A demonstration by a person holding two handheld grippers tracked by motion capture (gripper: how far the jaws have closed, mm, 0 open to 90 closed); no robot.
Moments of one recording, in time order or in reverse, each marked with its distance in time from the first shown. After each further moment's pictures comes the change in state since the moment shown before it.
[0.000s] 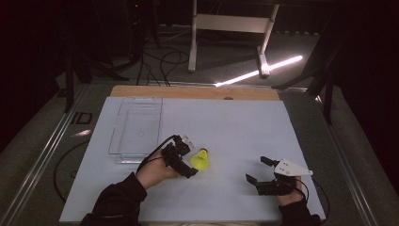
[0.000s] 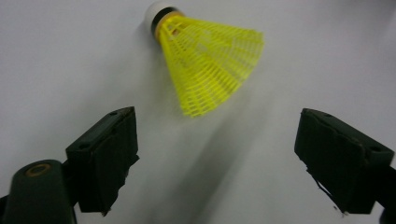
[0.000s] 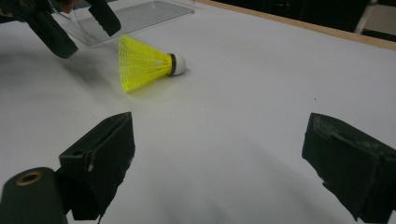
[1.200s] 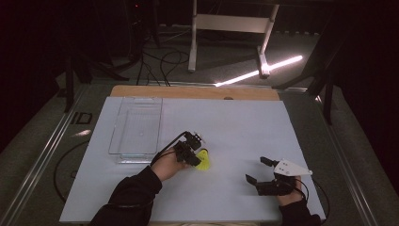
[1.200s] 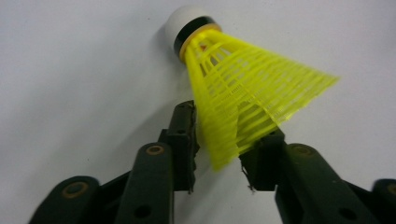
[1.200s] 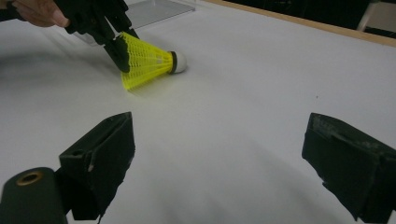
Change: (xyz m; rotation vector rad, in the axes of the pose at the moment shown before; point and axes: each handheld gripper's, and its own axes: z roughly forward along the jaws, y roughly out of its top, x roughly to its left) left arm 0.008 0.030 0.037 0.110 0.055 -0.079; right arm 0.000 -0.001 0.001 0.009 0.005 0.002
